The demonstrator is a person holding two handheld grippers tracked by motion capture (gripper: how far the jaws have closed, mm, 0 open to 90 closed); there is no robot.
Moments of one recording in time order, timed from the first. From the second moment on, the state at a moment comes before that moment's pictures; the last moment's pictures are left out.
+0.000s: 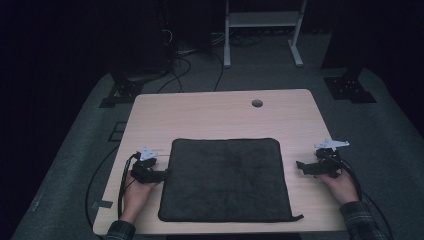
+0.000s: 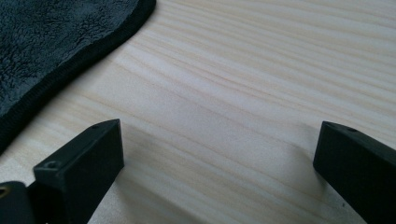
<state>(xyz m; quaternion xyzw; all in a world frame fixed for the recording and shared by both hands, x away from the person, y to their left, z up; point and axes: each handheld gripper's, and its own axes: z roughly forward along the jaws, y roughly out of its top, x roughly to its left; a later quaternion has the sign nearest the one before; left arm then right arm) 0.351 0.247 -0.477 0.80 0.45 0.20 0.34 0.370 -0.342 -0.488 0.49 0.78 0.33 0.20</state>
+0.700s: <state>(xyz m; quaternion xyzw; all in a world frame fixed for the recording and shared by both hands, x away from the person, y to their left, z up) 0.340 0.231 -0.471 0.81 0.44 0.16 0.35 0.370 -0.341 -0.488 0.49 0.78 0.33 0.20</state>
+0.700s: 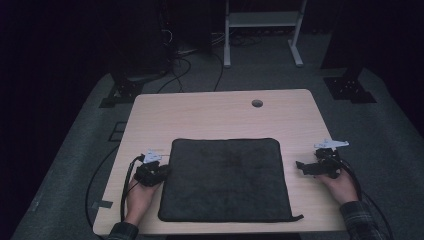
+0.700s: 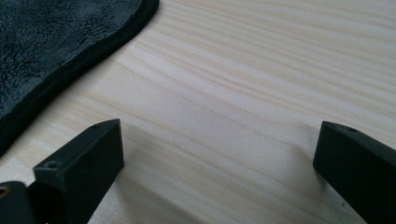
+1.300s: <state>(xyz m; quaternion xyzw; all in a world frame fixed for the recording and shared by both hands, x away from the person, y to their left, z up) 0.341 0.243 -0.468 0.81 0.45 0.16 0.35 0.370 -0.340 -0.488 0.49 0.78 0.33 0.20</state>
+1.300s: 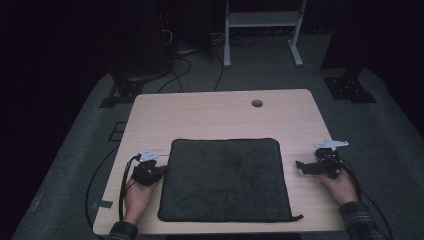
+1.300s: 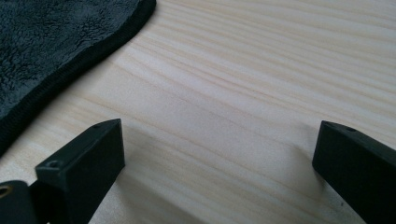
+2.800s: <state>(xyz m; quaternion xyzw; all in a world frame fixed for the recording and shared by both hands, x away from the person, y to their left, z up) 0.343 0.233 -0.437 0.78 0.39 0.09 0.47 0.370 -0.340 -0.488 0.49 0.78 0.33 0.20</state>
